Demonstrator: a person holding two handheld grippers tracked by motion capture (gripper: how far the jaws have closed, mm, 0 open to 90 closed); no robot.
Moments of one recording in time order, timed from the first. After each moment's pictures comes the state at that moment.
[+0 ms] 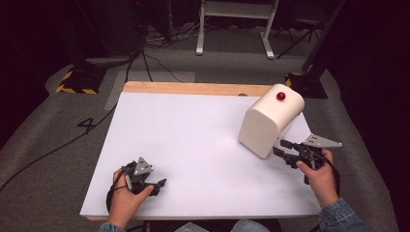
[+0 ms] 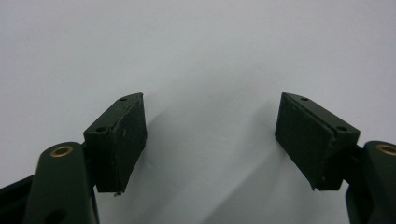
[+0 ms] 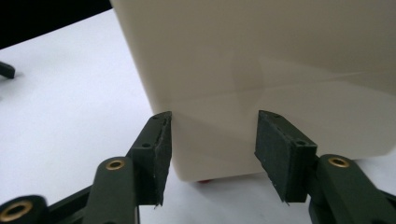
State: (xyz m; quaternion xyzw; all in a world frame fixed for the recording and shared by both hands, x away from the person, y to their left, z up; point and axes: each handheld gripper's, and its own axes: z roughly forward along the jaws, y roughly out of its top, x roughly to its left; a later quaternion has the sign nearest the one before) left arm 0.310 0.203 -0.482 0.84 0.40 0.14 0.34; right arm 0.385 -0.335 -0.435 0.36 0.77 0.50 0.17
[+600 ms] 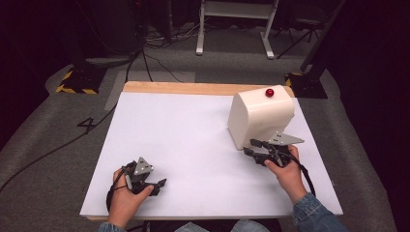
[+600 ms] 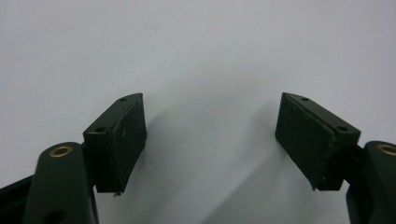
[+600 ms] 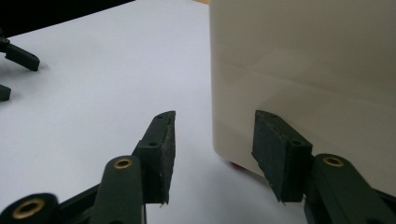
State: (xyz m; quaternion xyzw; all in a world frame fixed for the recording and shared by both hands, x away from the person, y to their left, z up) left arm 0.310 0.204 -0.482 0.84 0.39 0.14 0.34; right arm 0.397 -0.245 -0.445 0.31 0.80 0.50 0.15
